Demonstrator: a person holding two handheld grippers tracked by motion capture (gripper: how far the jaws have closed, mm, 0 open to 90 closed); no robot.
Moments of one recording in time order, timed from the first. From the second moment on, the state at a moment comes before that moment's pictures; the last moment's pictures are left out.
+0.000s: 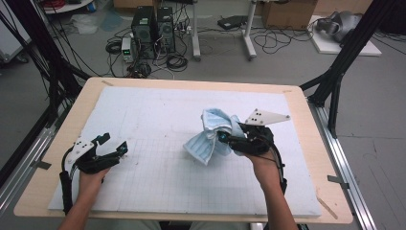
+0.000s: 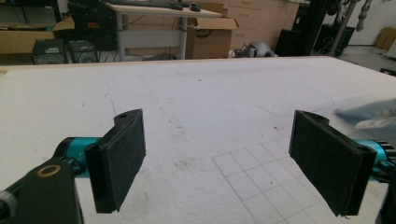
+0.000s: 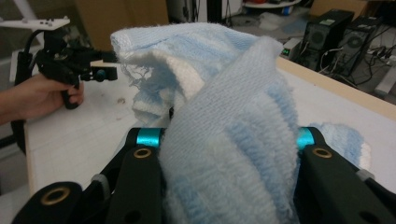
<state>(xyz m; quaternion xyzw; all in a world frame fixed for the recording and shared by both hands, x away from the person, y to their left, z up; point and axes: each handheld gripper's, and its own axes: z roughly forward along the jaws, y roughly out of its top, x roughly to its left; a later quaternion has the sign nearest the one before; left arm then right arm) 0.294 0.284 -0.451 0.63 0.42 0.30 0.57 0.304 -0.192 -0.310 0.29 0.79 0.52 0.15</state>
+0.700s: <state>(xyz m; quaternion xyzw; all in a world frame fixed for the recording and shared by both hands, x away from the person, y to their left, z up) 0.294 0.284 -0.451 0.64 0.43 0.30 0.57 0.429 -0.067 -0.381 0.25 0.89 0.38 0.03</state>
